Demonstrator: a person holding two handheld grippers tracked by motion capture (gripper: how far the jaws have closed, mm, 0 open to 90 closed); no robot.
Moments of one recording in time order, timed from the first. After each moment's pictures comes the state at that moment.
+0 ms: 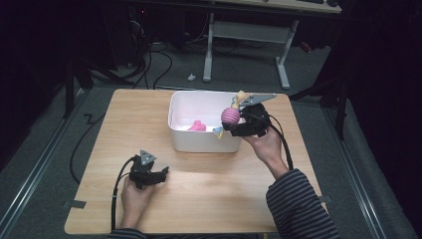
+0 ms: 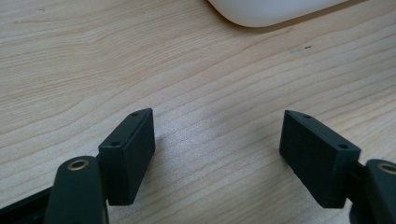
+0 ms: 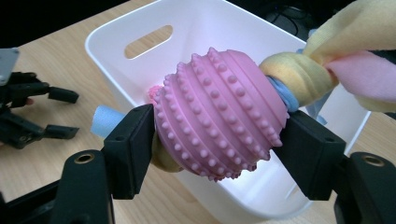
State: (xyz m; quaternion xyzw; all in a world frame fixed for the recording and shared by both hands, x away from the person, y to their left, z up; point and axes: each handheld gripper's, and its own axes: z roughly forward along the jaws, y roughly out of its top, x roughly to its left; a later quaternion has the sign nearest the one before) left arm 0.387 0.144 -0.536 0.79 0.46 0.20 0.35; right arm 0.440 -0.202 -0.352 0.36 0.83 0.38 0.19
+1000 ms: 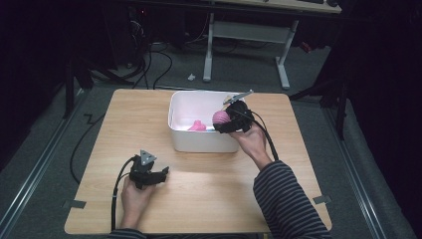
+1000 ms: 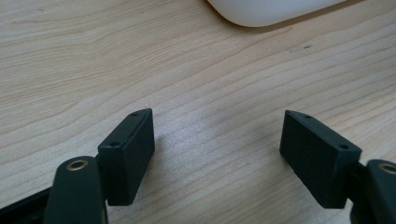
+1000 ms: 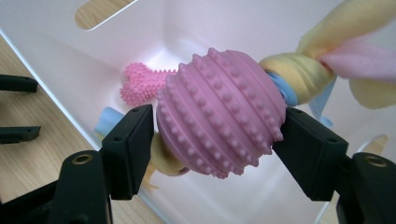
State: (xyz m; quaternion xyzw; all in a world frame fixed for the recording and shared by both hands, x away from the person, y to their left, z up) left arm 0.387 0.144 -0.536 0.79 0.46 0.20 0.35; right arm 0.484 -0.174 -0.390 0.41 0.85 0.31 0.15
